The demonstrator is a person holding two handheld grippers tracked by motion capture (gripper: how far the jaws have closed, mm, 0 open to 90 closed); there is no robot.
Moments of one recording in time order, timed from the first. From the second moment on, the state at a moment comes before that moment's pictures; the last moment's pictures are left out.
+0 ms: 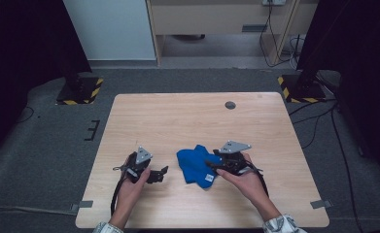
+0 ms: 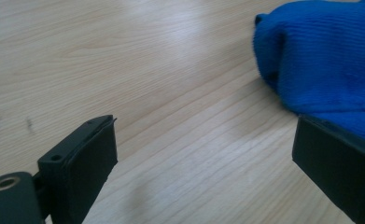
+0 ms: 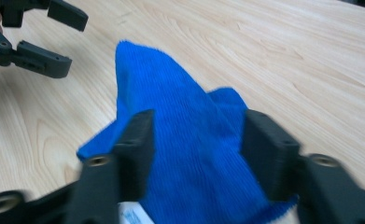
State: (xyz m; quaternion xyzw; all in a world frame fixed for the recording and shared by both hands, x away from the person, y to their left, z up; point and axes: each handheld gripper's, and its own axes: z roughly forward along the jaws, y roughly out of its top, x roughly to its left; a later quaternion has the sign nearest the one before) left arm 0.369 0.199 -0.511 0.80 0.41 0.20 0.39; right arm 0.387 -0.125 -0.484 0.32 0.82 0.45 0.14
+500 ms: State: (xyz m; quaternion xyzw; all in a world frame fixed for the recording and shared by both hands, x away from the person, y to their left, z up) left arm 0.372 0.177 -0.510 0.81 0.39 0.19 0.39; right arm 0.378 -0.102 -0.500 0.29 0.85 0.41 0.15
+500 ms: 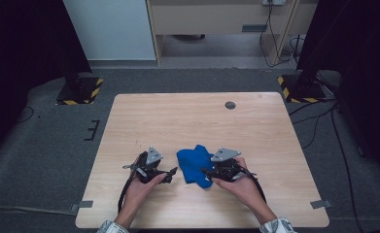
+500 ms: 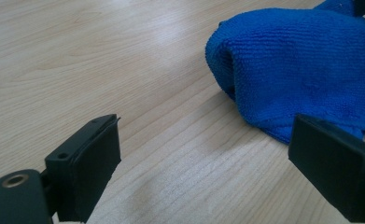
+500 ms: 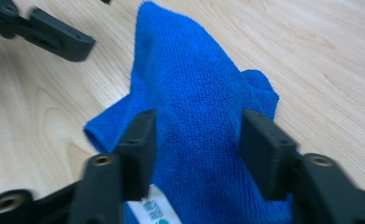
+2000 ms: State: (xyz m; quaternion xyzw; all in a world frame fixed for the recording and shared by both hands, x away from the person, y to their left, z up) left arm 0.371 0.121 -0.515 0.84 0.33 0.18 0.40; right arm 0.401 -0.132 -0.502 0.36 0.82 0.42 0.15
